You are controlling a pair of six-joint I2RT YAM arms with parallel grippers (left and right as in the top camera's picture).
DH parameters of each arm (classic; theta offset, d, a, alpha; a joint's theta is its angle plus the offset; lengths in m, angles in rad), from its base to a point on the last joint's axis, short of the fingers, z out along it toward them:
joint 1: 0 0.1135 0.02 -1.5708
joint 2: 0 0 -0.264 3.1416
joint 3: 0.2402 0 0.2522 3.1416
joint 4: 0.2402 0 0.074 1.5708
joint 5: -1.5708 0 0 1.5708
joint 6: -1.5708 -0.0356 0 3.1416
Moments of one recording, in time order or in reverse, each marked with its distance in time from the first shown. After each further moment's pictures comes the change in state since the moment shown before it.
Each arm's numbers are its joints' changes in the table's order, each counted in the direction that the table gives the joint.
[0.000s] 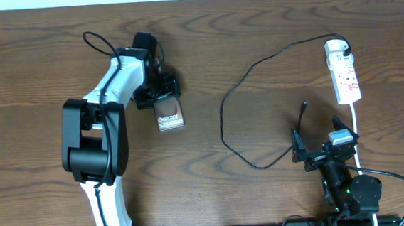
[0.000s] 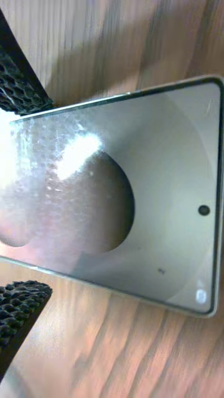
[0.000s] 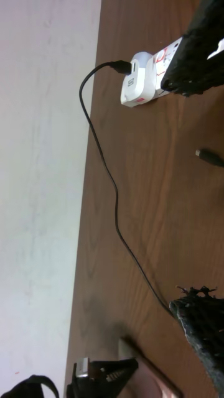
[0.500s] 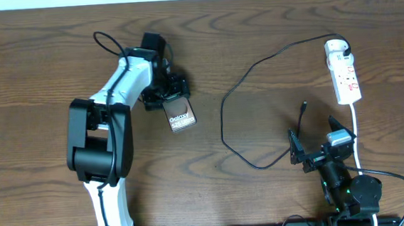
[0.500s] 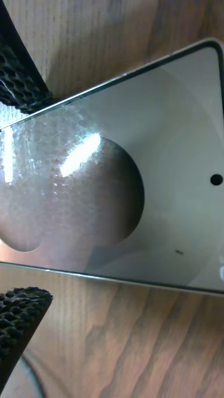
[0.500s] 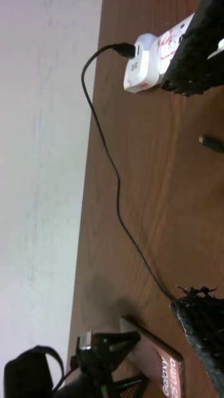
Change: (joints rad) left arm -0.051 0.001 0.004 -0.002 0.002 0.053; right arm 0.000 0.000 0.000 -0.006 0.050 -0.019
